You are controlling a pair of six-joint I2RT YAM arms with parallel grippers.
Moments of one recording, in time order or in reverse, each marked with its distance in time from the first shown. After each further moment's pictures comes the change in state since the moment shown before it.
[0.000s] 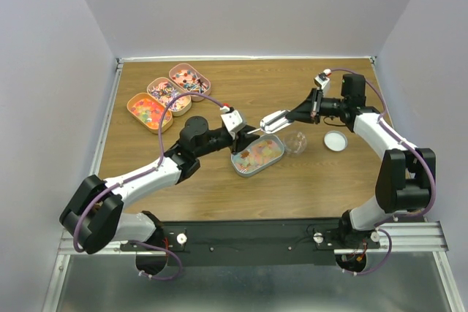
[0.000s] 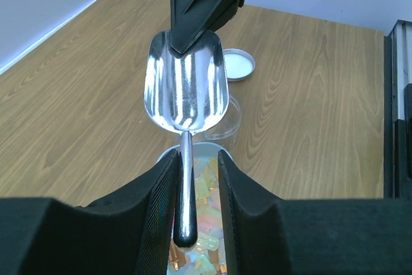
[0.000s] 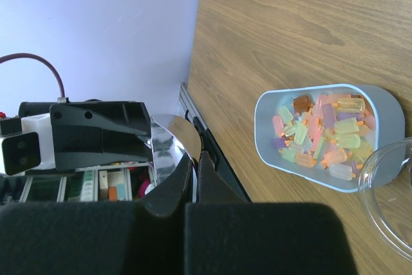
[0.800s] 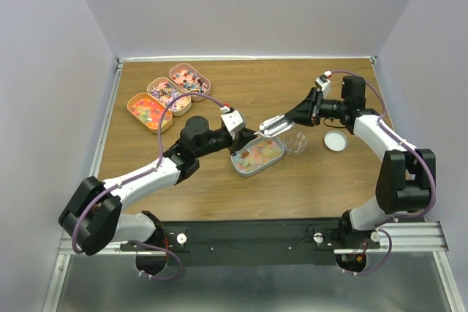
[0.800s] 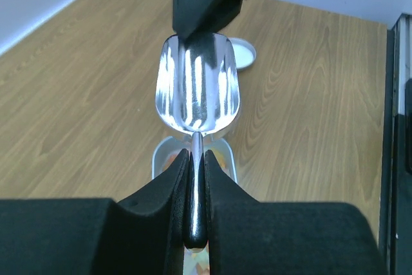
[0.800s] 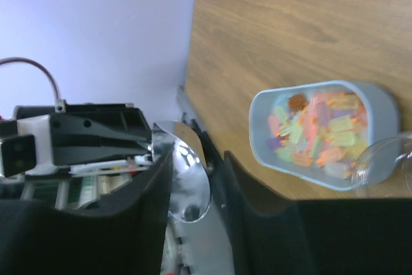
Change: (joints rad) left arm 0.003 -0.003 0.000 -0.028 -0.011 -0.004; right arm 0.000 -0.004 -0.031 0.029 0.014 0.019
